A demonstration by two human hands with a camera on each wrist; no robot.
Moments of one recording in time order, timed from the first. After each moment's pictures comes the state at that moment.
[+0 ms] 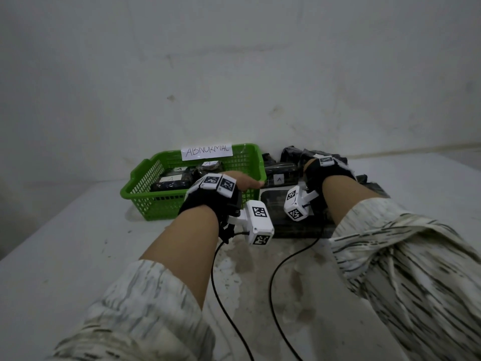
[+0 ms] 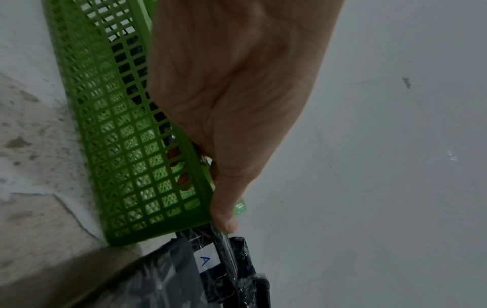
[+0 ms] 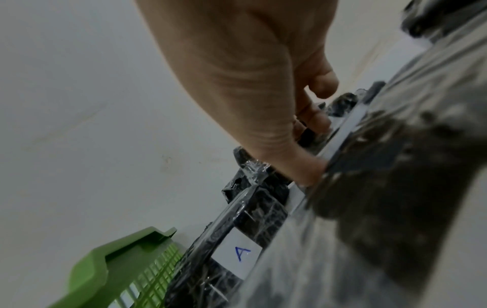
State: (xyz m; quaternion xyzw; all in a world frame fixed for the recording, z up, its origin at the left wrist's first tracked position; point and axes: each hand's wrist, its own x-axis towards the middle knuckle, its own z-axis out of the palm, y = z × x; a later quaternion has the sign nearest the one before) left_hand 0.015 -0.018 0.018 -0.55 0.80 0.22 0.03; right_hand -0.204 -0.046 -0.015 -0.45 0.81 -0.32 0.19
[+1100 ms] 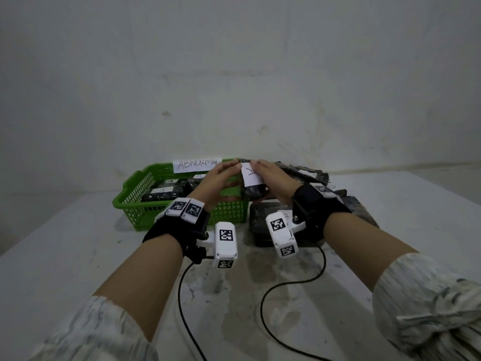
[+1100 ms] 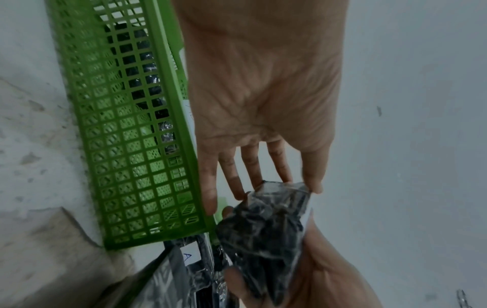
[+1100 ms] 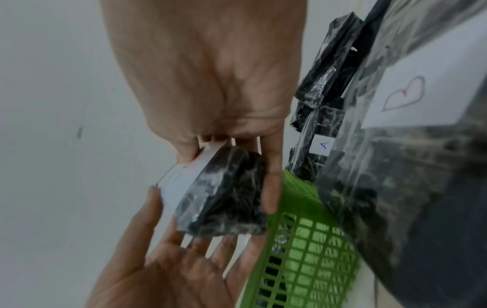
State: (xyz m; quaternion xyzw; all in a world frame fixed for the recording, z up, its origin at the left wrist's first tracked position) left_hand 0.036 -0.012 0.015 -0.34 0.59 0.60 -0.42; right_hand -0.110 0.032 0.019 -0.56 0.51 -0.51 0.41
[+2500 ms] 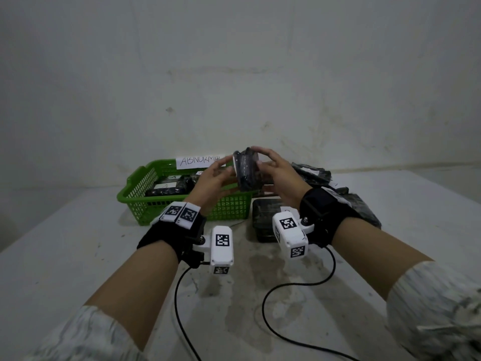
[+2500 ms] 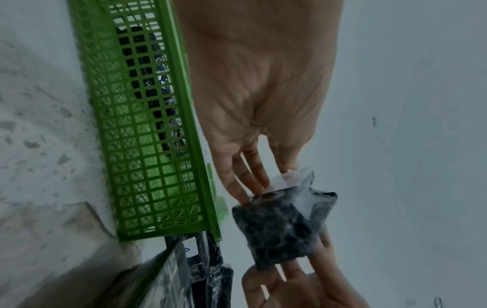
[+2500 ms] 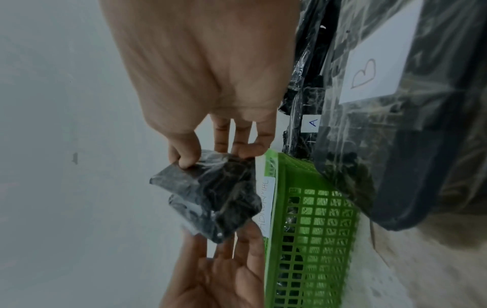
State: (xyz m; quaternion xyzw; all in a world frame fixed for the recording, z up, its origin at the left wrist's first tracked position) left_hand 0.052 -0.005 0.003 -0.28 0.60 0.58 -0.47; right_hand -0.114 0.040 0.009 -0.55 0.44 -0.59 0.40
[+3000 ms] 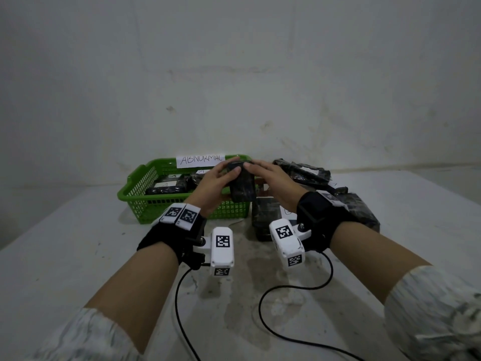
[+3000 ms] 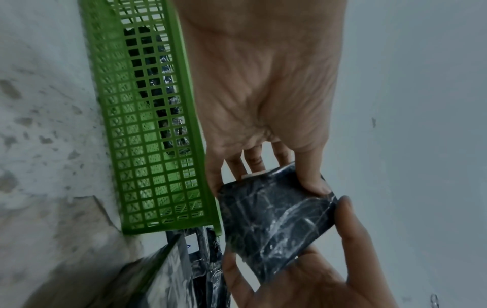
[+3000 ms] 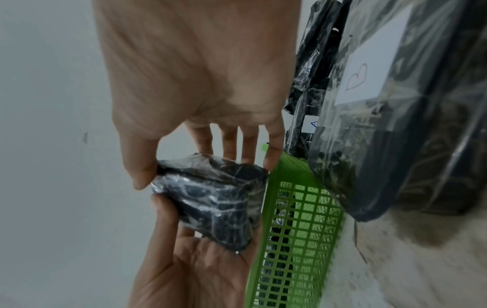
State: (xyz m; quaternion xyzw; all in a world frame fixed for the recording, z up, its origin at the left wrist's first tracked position) left_hand 0.052 0.004 0.003 -0.26 0.60 0.61 -0.45; right_hand -0.103 0.048 0.007 -0.57 0.47 -0.53 0.42
